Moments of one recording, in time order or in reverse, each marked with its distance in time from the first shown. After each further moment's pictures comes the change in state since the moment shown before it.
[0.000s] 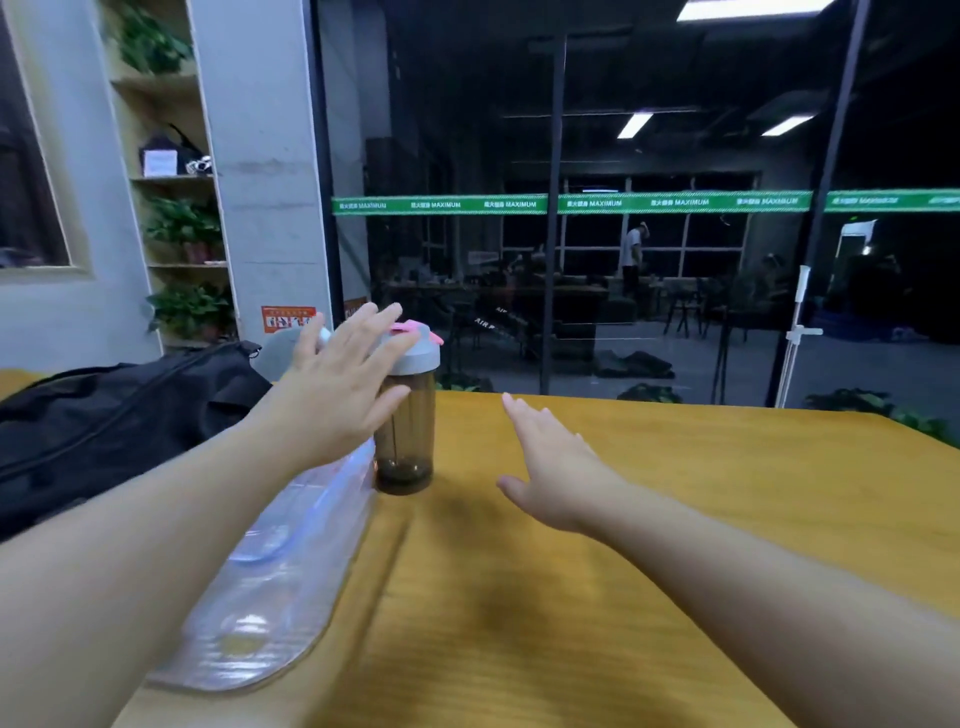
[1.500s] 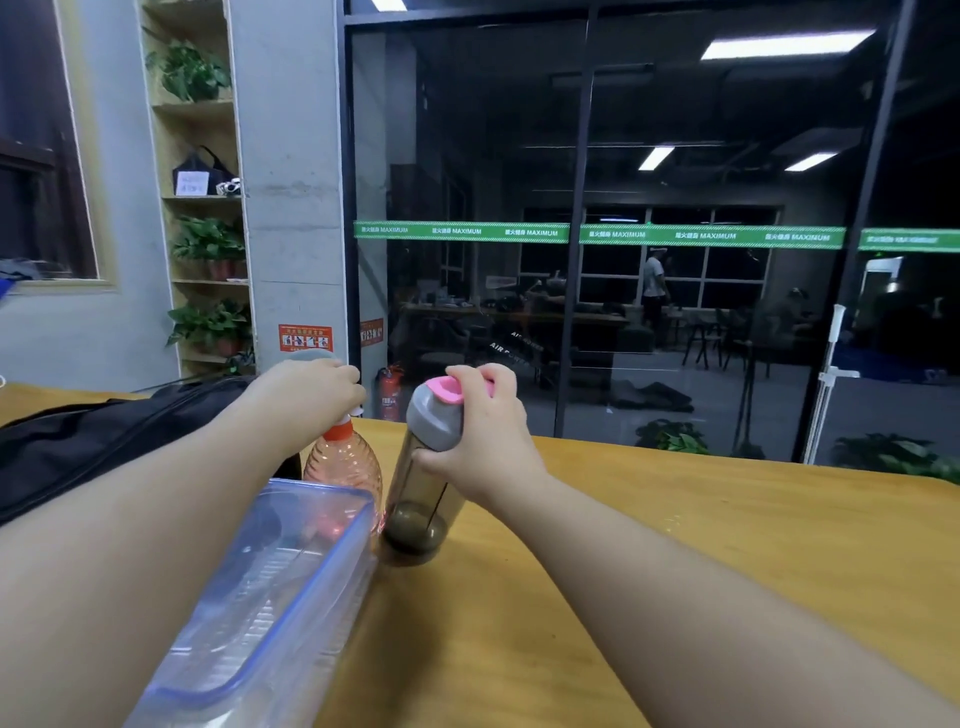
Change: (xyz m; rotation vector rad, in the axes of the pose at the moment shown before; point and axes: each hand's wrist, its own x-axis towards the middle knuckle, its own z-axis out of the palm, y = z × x) left_hand 0.057 -0.062 0.026 0.418 -0.588 0.052; right_hand 0.098 -0.057 -0.007 0.332 0.342 -0.119
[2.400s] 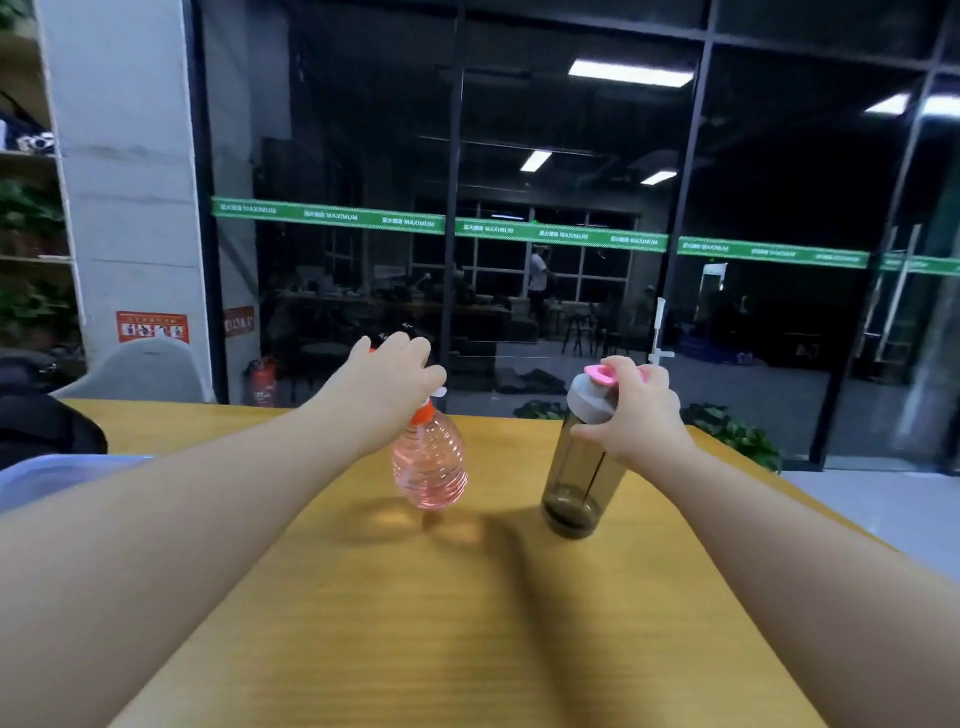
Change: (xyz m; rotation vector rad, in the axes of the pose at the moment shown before) left_hand 0.002 0.179 -0.149 -0.307 0.540 0.159; right_hand -0.125 0.159 -0.228 -0.339 0.264 0.464
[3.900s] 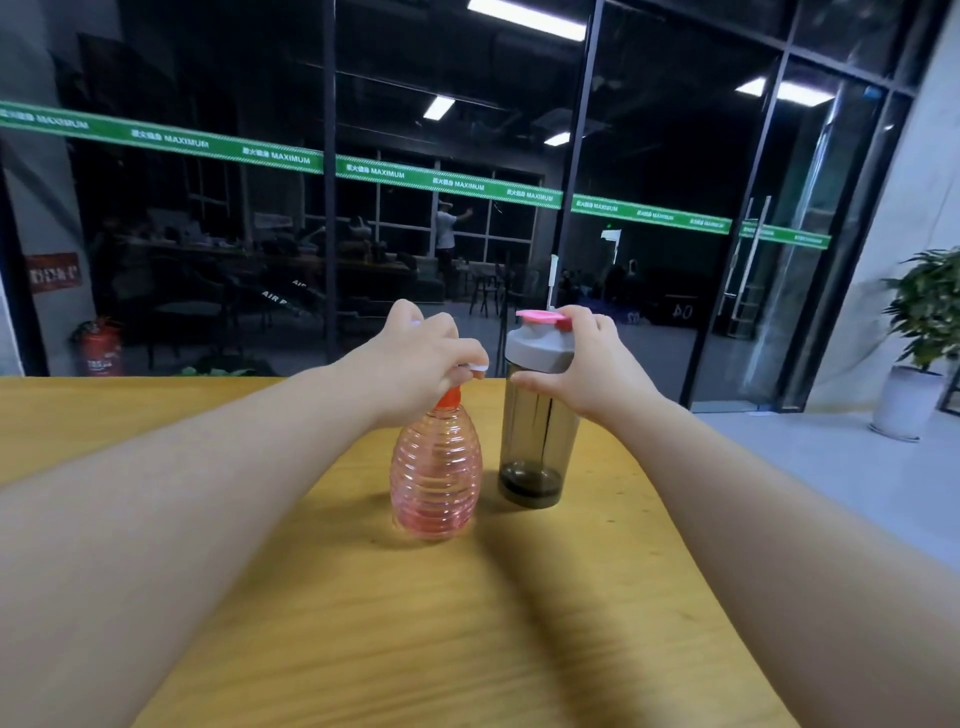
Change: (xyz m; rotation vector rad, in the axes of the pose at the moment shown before) left_hand 0.117 0.157 0.000 -0.663 -0.129 0.090; right_hand 0.037 0.113 -0.047 -0.140 0.015 -0.017
